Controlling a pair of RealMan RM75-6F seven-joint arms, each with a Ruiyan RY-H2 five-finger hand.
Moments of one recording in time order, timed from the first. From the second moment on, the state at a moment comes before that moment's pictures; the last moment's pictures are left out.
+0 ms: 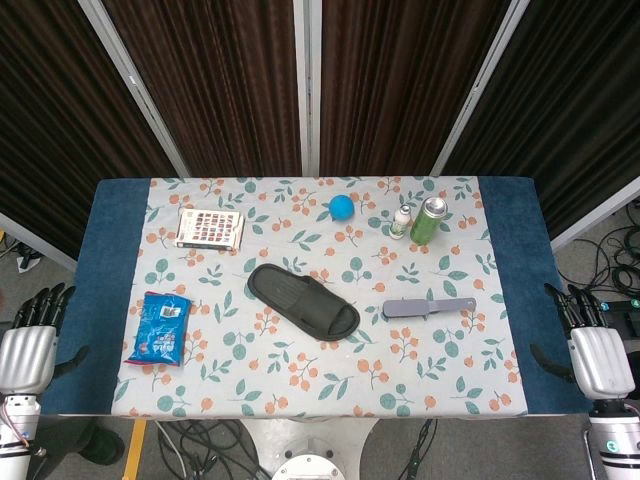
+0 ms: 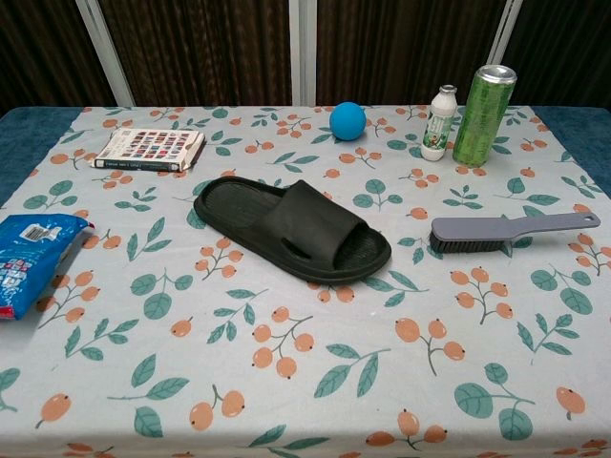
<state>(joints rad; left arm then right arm) -0.07 -1.23 -0.06 -1.55 1.43 1.49 0.15 0.09 -1.10 0.06 -1.60 -1.55 1.50 0.10</state>
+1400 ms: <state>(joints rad) -0.06 -1.25 -0.05 -1.54 1.41 1.46 0.08 0.62 -1.42 0.11 -1.26 -1.14 0.68 -0.23</state>
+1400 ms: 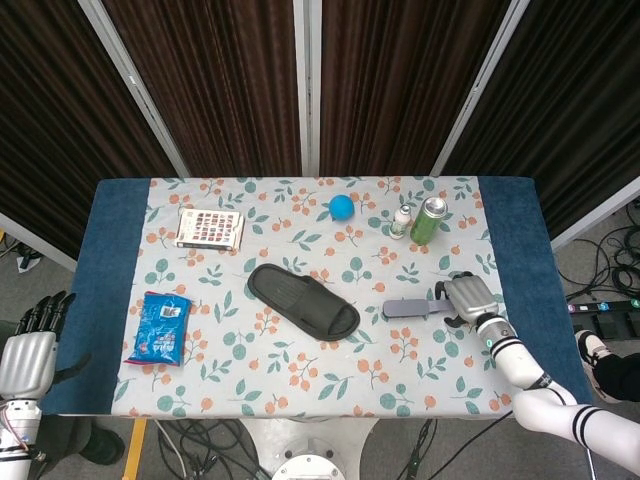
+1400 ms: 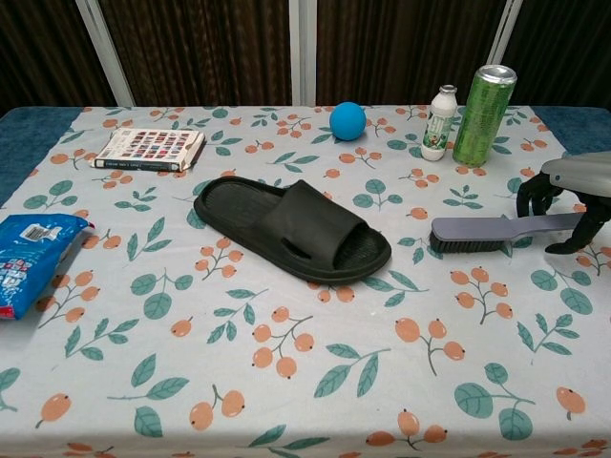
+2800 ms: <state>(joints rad) -0.05 -1.24 -0.05 -1.52 1.44 1.49 0.03 0.71 -1.42 0.08 -1.28 -1.11 0.65 -0.21</state>
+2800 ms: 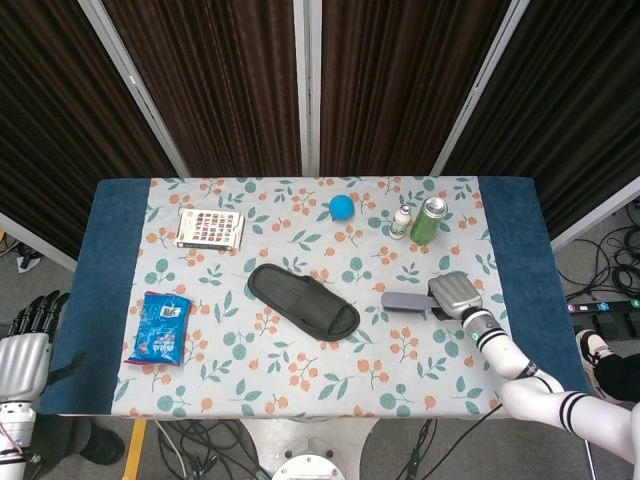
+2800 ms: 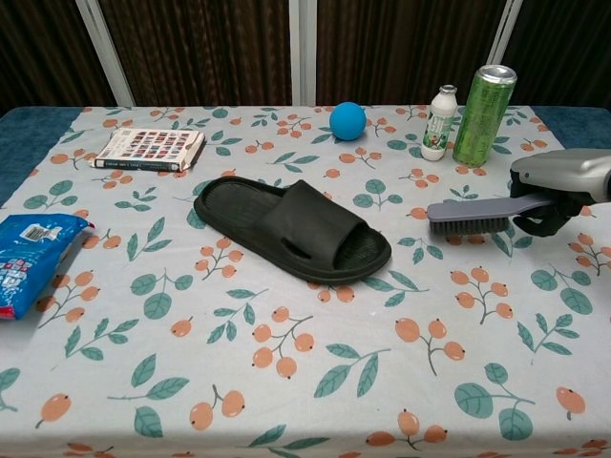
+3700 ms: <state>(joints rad) -0.71 -1.39 -0.13 -1.24 1.67 0.90 -0.32 0.72 -1.26 0.18 -1.47 -1.35 0.87 0.00</state>
